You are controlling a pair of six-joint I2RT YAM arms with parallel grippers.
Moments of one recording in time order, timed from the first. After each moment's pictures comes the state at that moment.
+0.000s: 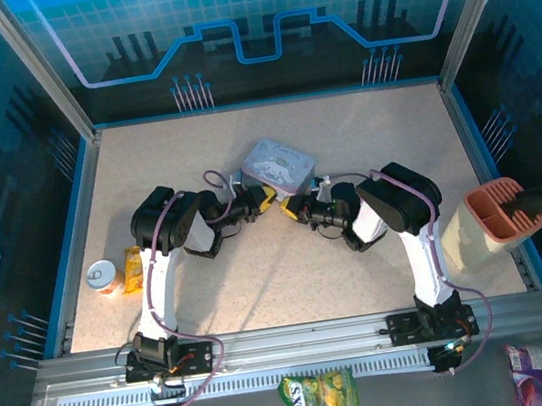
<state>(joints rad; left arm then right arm) -0.30 2.34 0.82 1.47 0.85 -1.48 0.47 2.15 0.65 1.29 -0.56 1.41</state>
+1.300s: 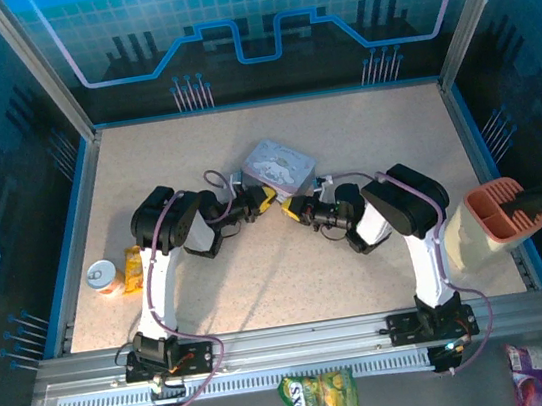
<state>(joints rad) -0.29 2.35 0.82 1.48 0.87 -1.48 0.47 2.10 0.59 1.31 -0.58 1.39</state>
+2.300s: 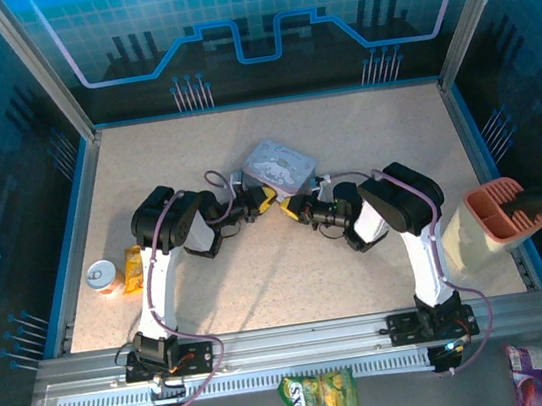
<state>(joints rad) -0.29 2.36 0.82 1.50 0.89 -1.48 0.46 2.14 0.63 1.31 -0.60 1.39</state>
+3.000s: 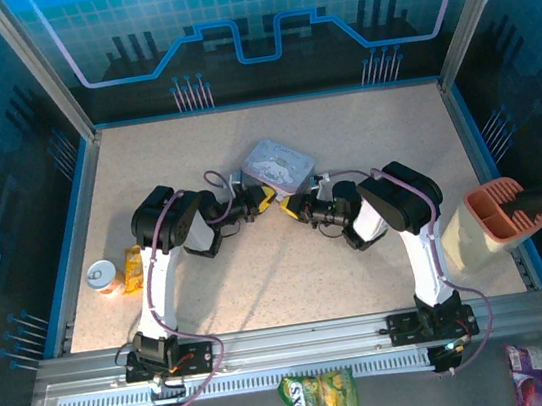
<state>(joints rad) -0.28 2.36 0.83 1.51 0.88 -1.51 0.46 2.15 0.66 1.30 -0.61 1.36</state>
